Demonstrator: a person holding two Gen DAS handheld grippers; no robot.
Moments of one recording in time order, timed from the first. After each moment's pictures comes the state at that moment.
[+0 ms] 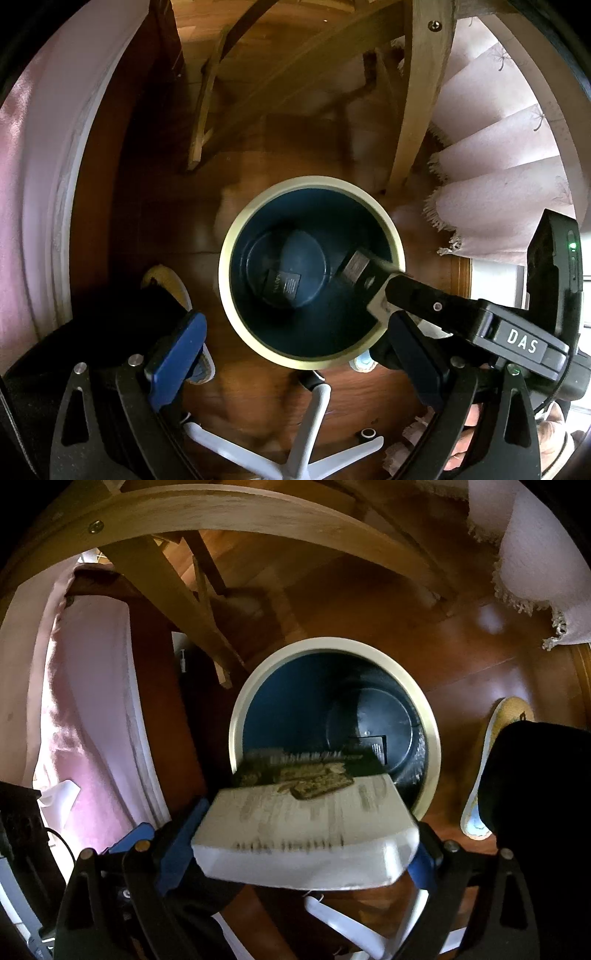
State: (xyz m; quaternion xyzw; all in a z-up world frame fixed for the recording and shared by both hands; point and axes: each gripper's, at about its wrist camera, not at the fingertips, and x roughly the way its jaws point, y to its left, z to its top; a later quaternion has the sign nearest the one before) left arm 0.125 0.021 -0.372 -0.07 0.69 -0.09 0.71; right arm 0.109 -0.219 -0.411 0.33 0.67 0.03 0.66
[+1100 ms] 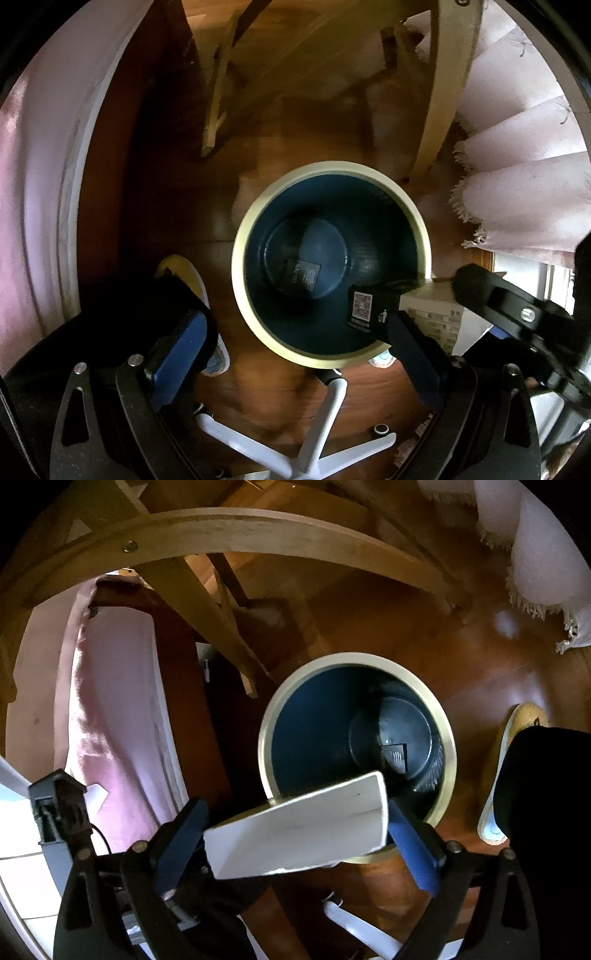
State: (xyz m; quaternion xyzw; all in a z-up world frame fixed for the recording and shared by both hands) left arm 0.127 0.016 -0.395 -0.04 0.71 -0.05 0.70; right arm 0.110 -0.223 -0.392 0.36 0.64 0.06 0.67
